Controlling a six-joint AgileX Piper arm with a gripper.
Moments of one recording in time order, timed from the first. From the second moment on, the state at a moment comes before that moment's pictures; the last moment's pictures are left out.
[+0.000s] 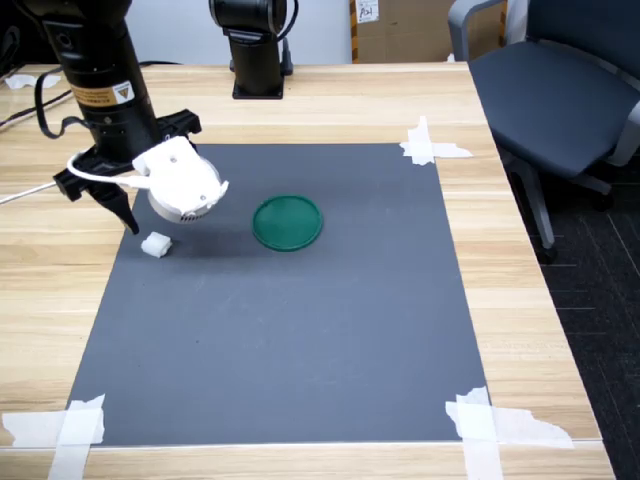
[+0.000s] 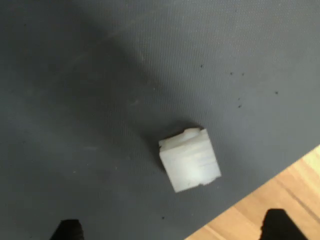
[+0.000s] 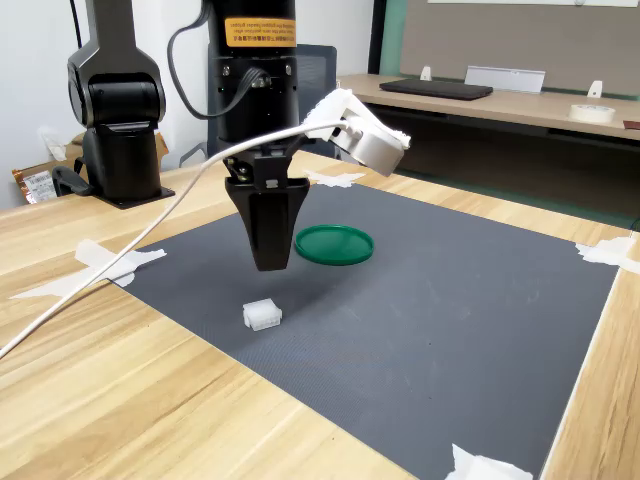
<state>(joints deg) -12.1 98.2 -68.8 -1.6 55.4 -61.2</state>
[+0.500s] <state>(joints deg) -13.9 104.2 -69.4 -3.6 53.4 -66.7</state>
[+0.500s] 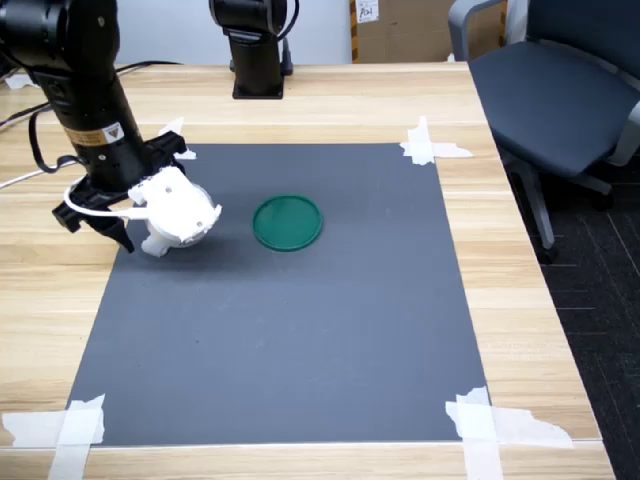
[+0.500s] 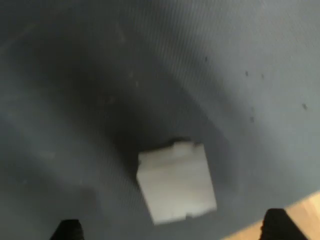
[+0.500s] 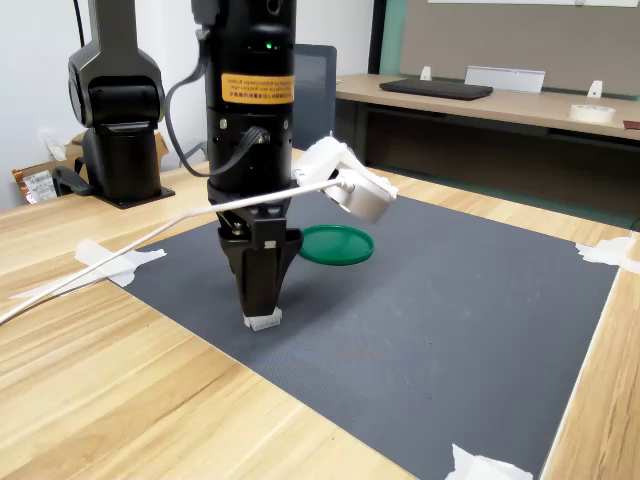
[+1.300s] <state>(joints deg) -13.9 107.6 -69.4 -2.2 51.1 -66.7</state>
